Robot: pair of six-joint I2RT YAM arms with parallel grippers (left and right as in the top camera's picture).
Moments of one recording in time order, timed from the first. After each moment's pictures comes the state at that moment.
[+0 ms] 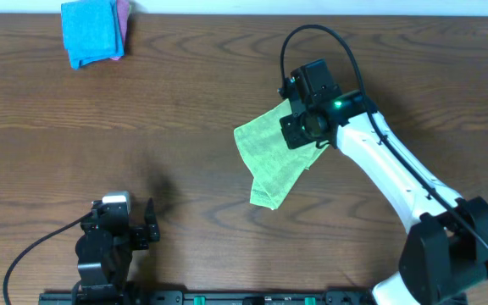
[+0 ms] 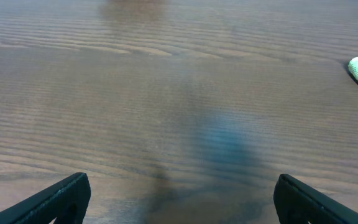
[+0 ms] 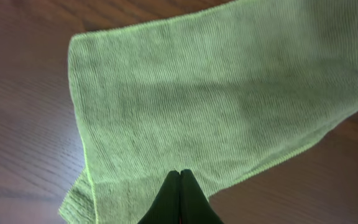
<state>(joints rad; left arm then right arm) 0.05 0.01 0.16 -0.66 0.03 -0.01 0.41 1.73 1.35 -0.83 -0.04 0.06</state>
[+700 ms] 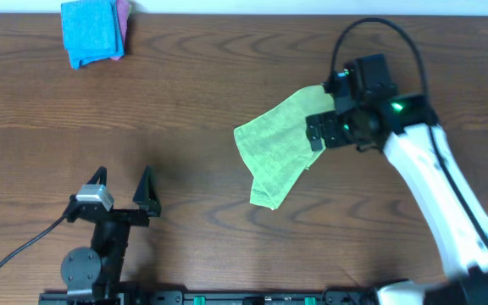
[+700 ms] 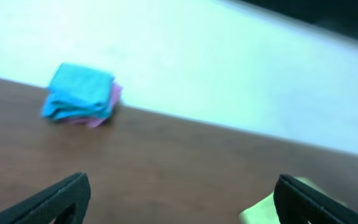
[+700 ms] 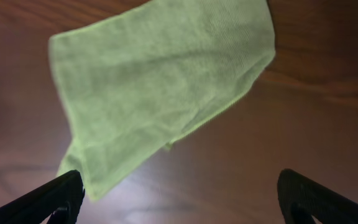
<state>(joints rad) 0.05 0.01 0.15 -0.08 0.20 -0.31 0.25 1.48 1.35 -1.02 -0.09 0.05</state>
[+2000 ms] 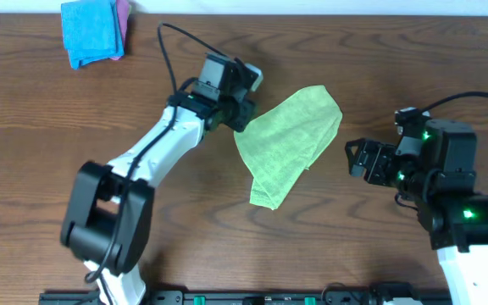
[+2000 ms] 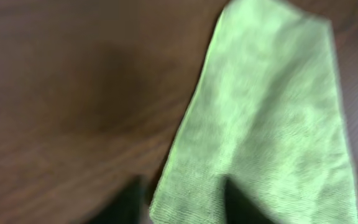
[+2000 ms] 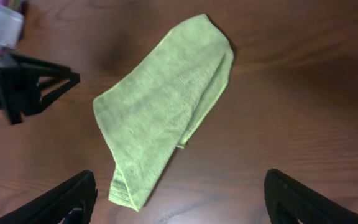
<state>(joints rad) -0.43 1.90 1.34 -0.39 0.27 0.07 0.03 0.98 0.99 -0.85 -0.23 0.31</state>
